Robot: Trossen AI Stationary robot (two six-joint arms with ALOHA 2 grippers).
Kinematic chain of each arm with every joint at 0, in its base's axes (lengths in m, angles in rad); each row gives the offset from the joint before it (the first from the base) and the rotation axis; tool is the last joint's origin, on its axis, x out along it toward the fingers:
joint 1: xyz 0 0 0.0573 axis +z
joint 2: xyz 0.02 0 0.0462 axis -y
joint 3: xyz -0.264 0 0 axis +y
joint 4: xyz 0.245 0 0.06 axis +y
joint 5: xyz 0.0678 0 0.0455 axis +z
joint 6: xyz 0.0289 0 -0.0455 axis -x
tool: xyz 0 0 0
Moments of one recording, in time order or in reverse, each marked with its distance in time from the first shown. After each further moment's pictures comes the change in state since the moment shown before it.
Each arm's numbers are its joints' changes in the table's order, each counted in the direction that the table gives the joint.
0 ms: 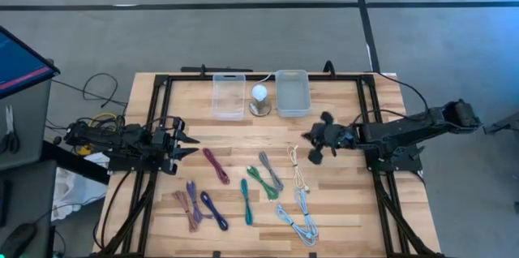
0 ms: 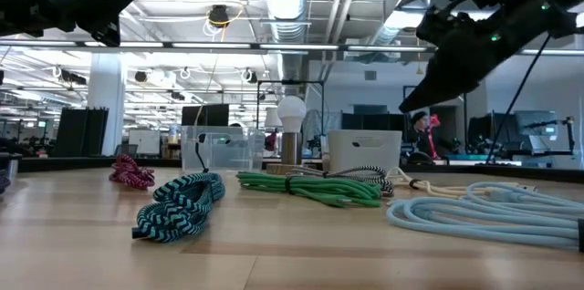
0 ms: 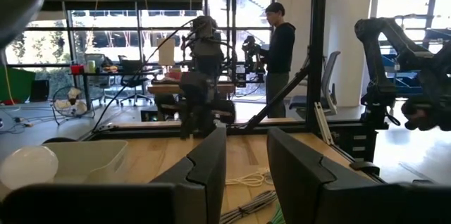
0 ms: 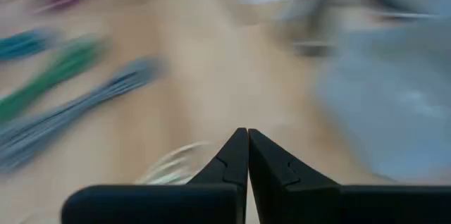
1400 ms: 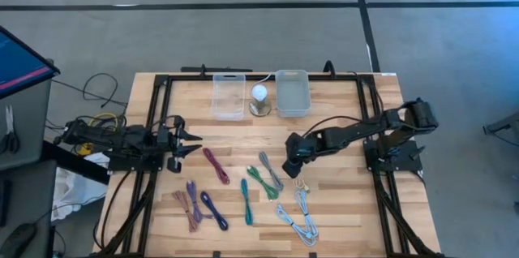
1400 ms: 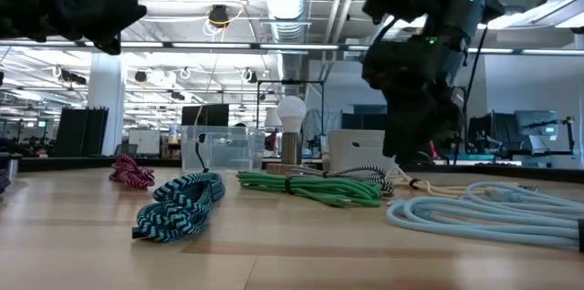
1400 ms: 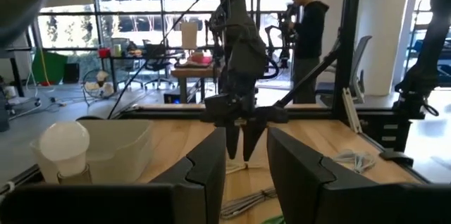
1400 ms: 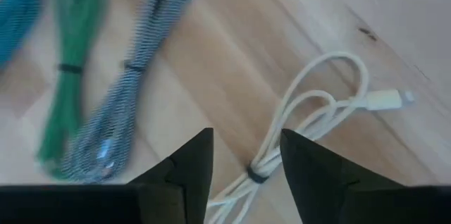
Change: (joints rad) left arm 0.000 -0.068 0.000 0.000 0.096 0.000; right arm 0.054 -0.524 -0.461 0.453 0.160 -0.674
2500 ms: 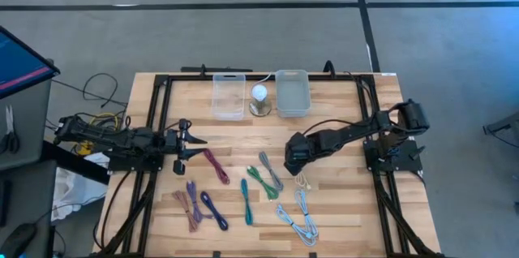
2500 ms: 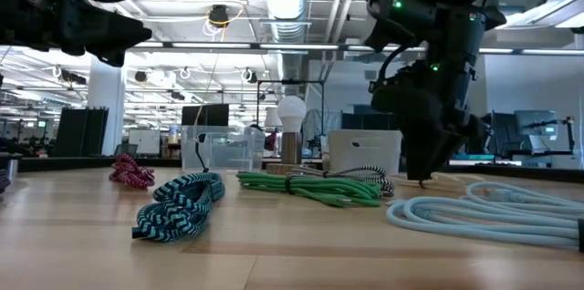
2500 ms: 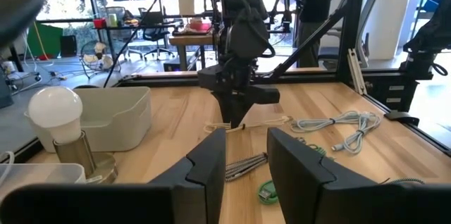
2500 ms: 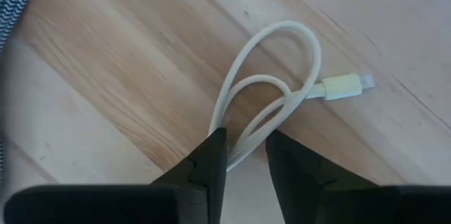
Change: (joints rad) left arm 0.000 -0.134 0.000 -0.007 0.002 0.000; right arm 0.005 -0.080 0.004 0.099 -0.092 -0.095
